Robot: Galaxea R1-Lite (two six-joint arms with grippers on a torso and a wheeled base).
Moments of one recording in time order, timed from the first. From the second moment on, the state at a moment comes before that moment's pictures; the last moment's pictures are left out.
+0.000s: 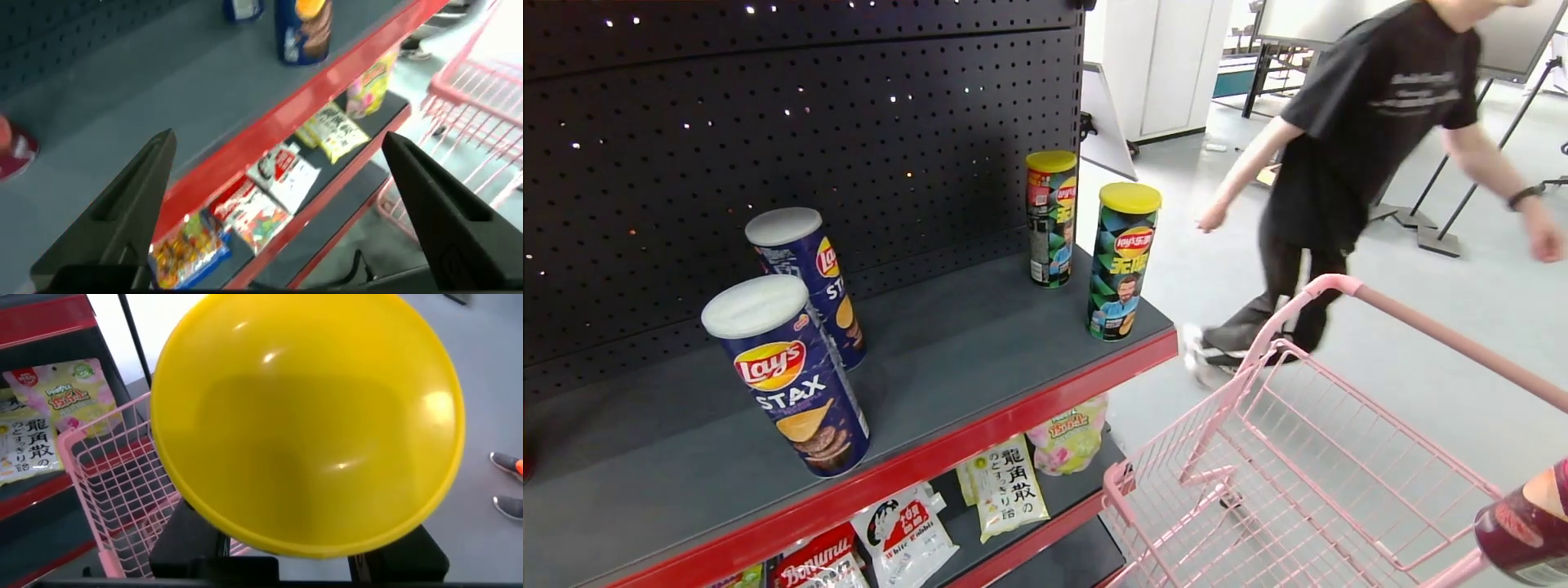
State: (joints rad) left arm -0.47 0.10 -0.34 0.43 0.25 0.09; right arm 0.08 0.64 -0.43 0.07 -0.26 -0.12
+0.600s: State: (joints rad) left arm -0.43 0.31 -0.39 0.38 0.42 0.00; right arm 0.08 0.67 -0.42 0.07 -0.26 -0.12
